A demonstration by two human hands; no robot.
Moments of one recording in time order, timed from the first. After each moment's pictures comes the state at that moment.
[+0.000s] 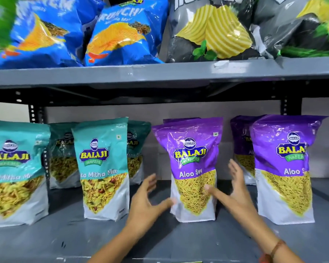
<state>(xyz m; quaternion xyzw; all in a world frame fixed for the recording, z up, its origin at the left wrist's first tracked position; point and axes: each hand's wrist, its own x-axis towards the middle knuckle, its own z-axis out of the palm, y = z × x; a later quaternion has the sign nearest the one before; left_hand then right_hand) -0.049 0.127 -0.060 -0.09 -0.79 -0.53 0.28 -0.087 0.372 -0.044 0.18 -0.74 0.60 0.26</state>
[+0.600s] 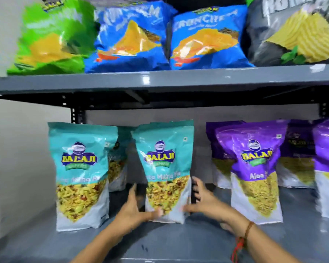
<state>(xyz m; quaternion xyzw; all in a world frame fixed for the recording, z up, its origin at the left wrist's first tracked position) -0.032 -0.098 -0.064 -0.01 -0.85 -0.51 0.10 -0.081 0.145 -0.043 0.26 -0.81 0.53 0.00</state>
